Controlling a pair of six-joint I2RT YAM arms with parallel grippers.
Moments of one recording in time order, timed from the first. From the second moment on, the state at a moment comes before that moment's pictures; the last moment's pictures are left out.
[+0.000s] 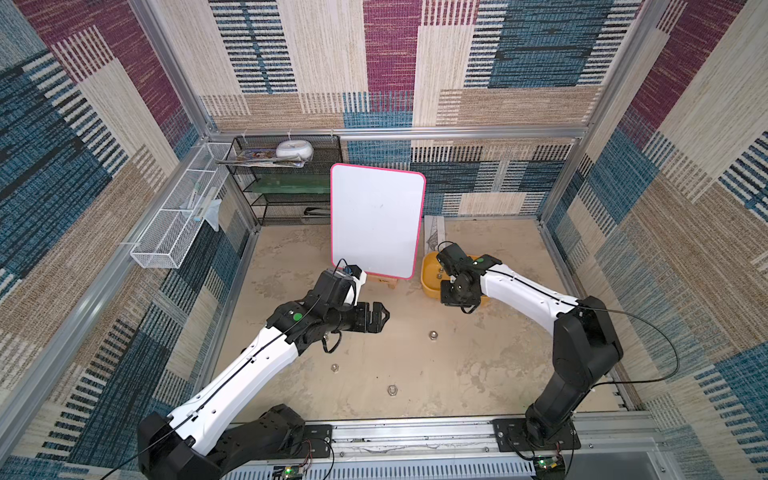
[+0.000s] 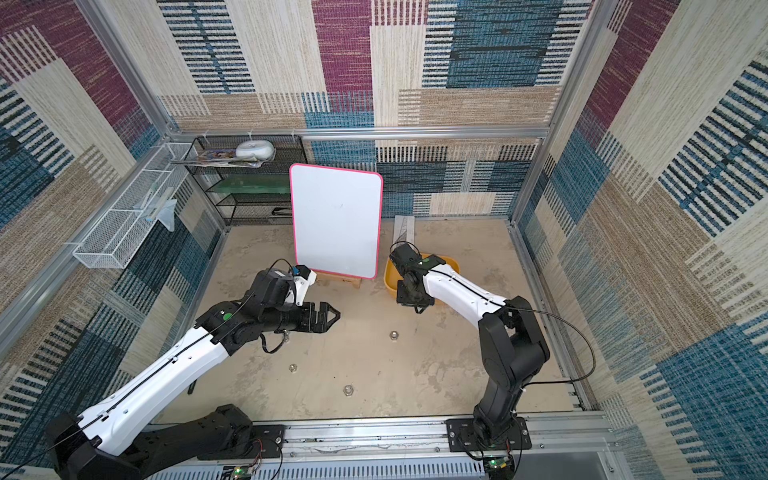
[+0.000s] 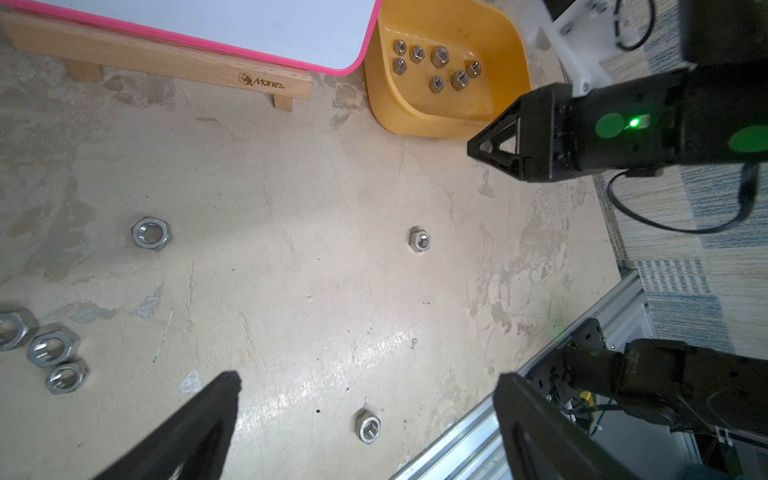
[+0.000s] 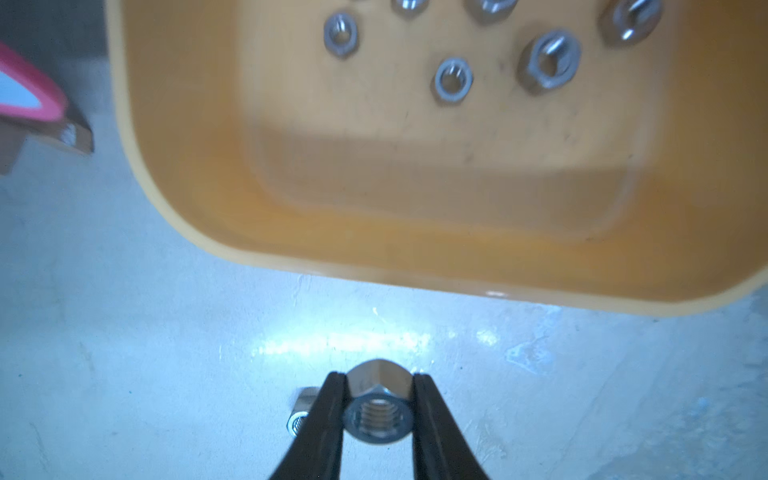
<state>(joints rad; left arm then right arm) -0.58 1.11 1.01 -0.73 0.22 -0.47 0.54 1.73 1.35 -0.89 0.16 0.56</state>
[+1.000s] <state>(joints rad) -0.58 1.17 1.08 -0.73 0.21 -0.44 0.25 2.13 1.70 -0.85 0.16 0.34</state>
